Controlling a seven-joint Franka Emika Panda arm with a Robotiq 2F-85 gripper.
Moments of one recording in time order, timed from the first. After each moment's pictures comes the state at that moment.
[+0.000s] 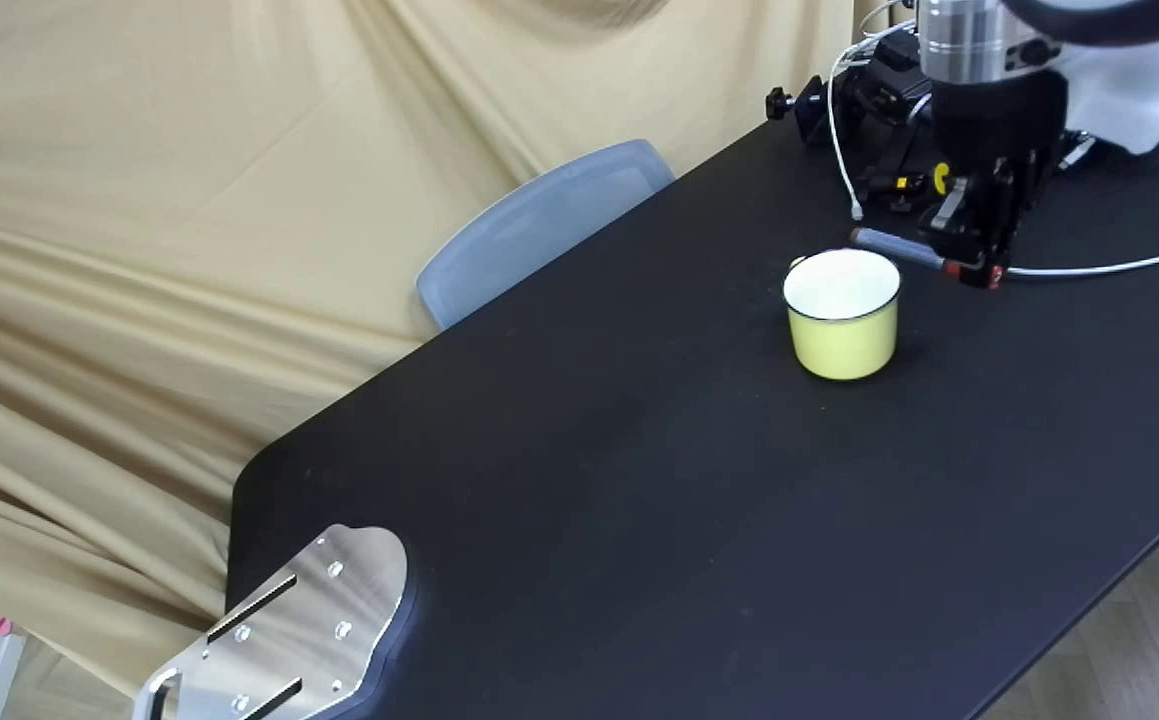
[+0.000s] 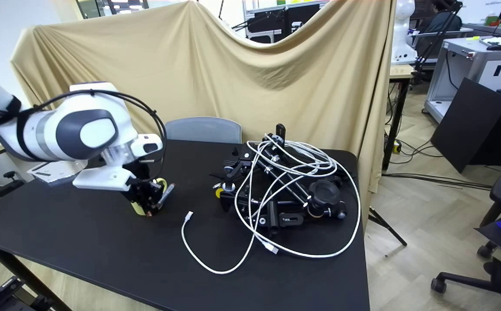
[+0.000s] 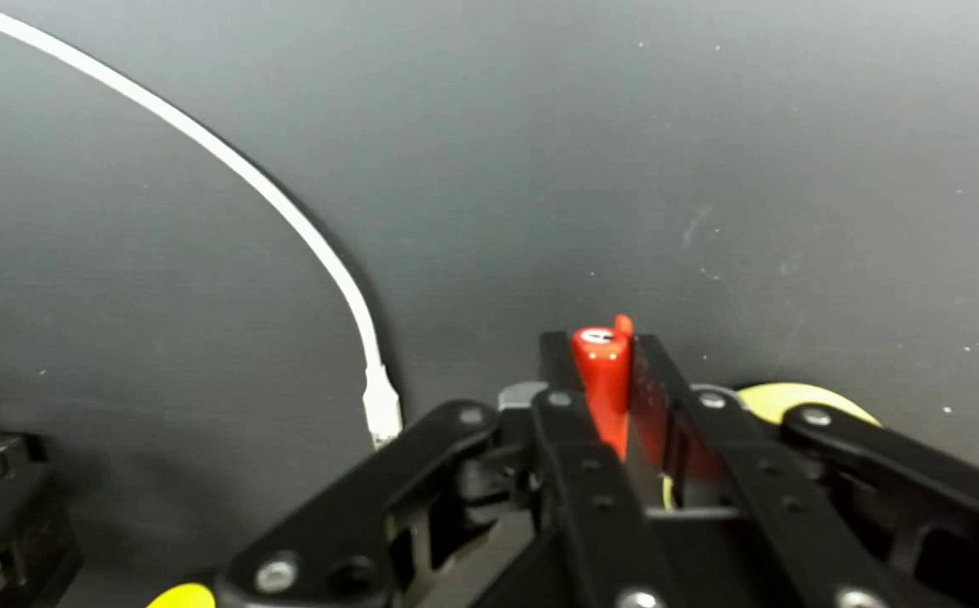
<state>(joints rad) 0.08 0.15 -0.02 -2.58 -0.08 2.73 0.01</state>
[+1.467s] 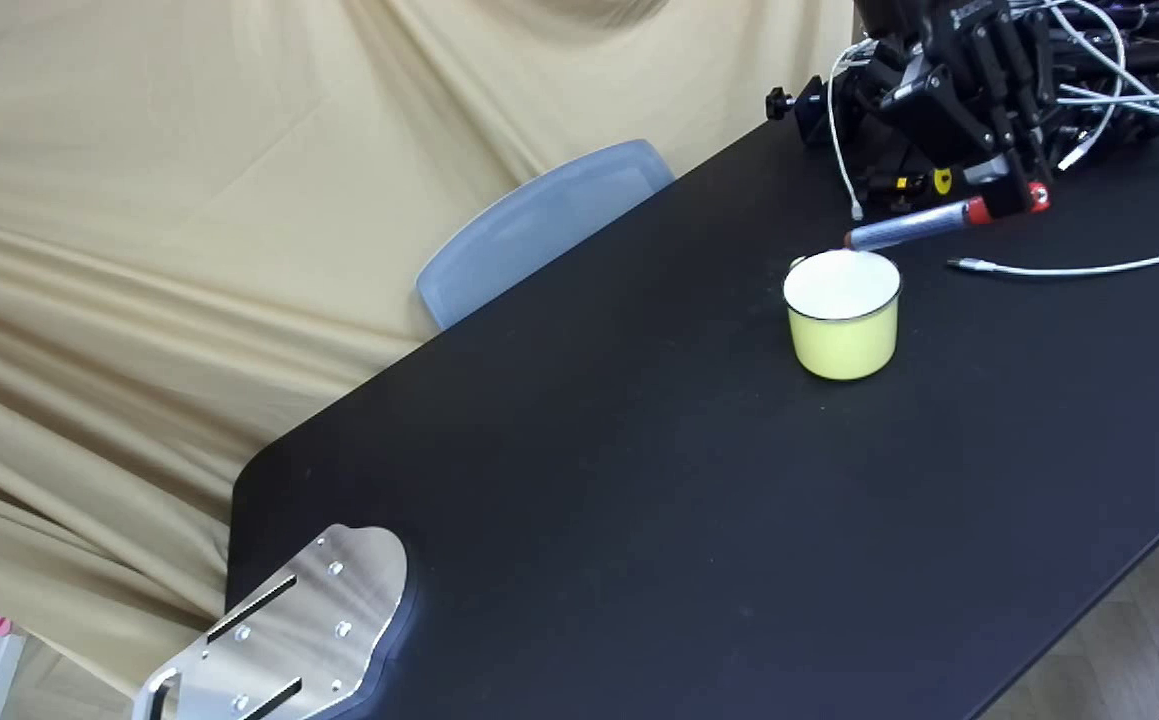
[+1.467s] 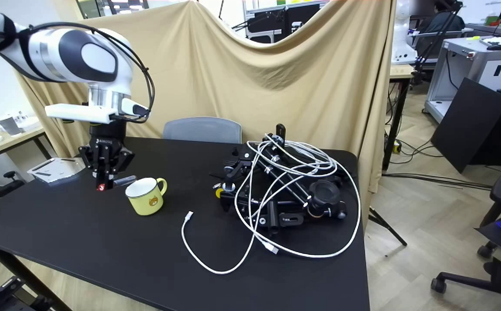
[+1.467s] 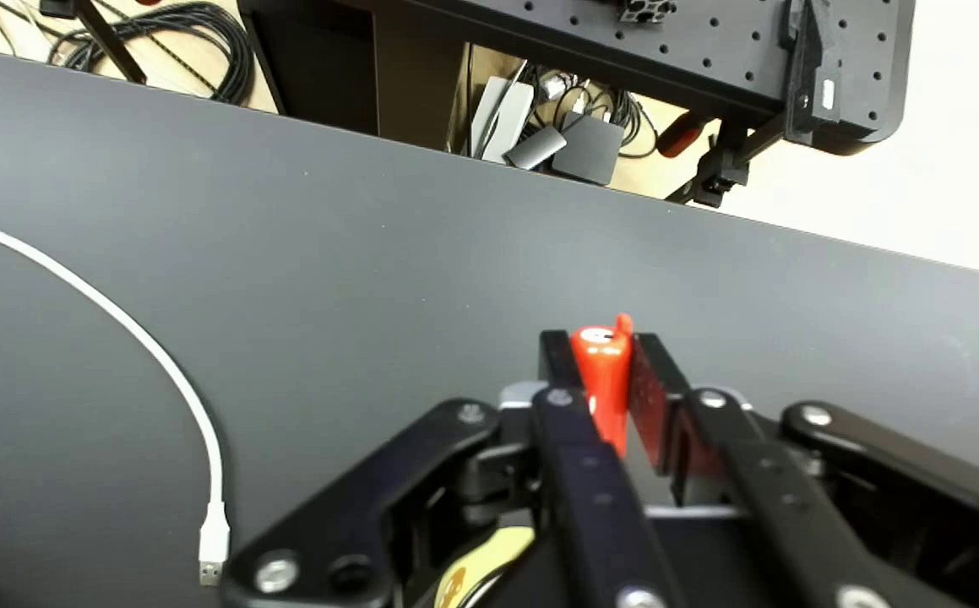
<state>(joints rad) 0.08 0.12 0.06 -2.21 0.09 1.83 -0.16</state>
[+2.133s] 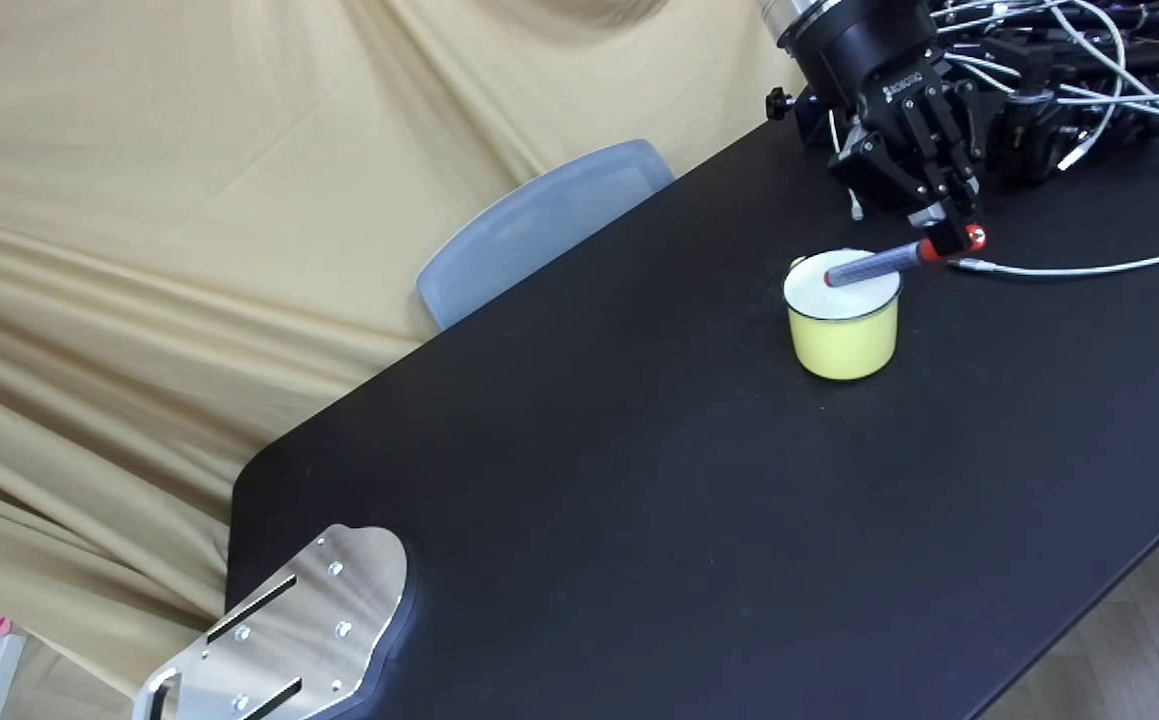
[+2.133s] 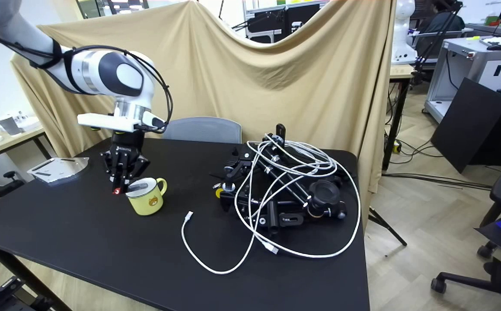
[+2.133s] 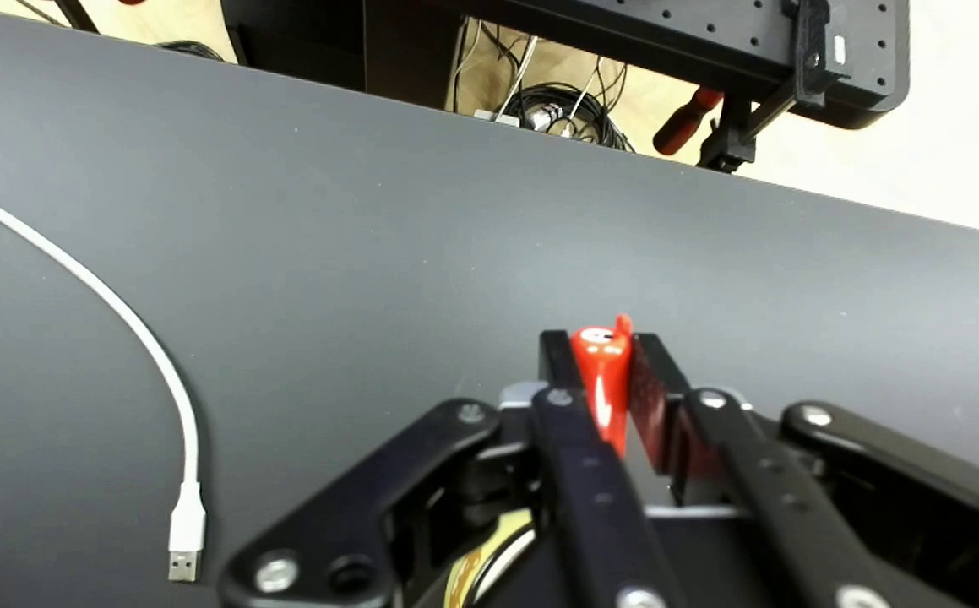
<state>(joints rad) 0.07 0.34 0.06 -2.02 0.10 1.77 -0.15</state>
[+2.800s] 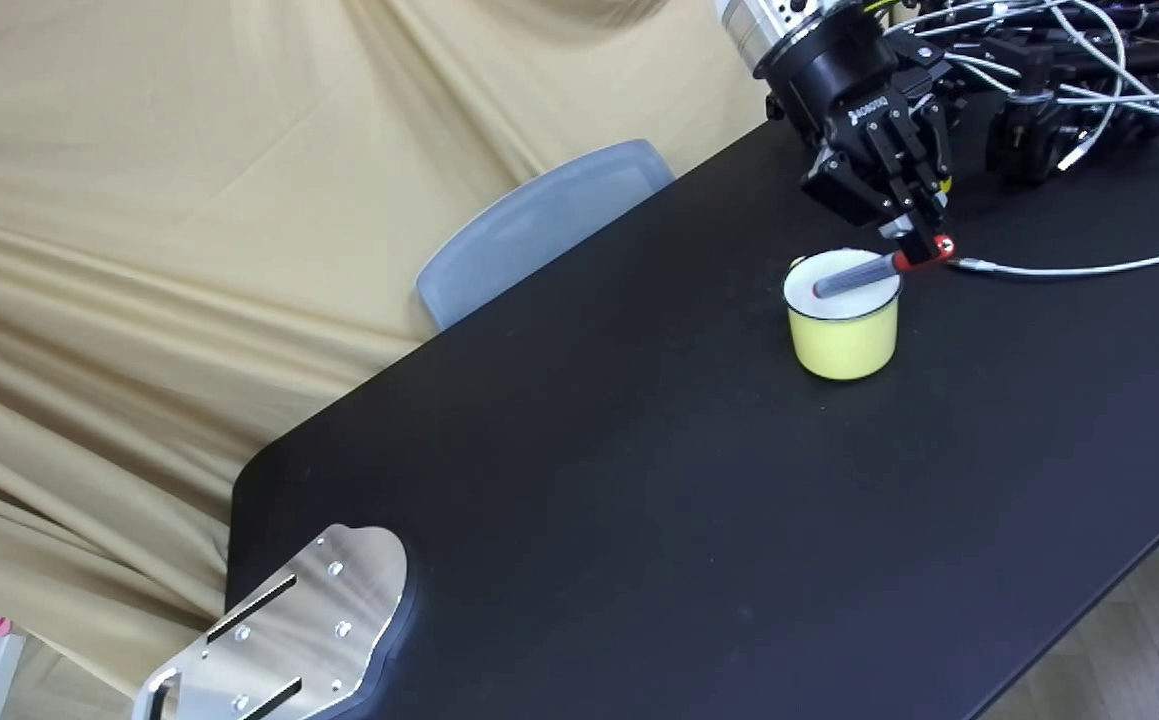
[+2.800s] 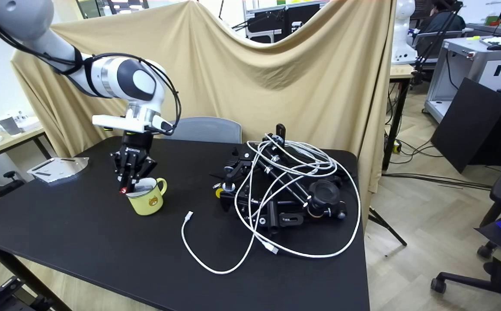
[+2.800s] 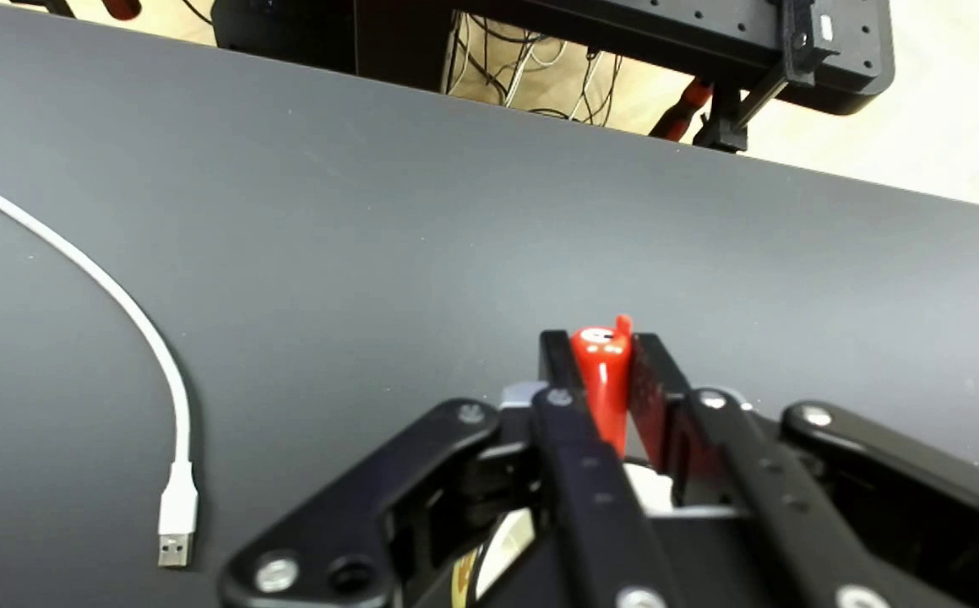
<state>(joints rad) 0.07 0.48 0.06 -1.87 0.10 1.68 -0.13</state>
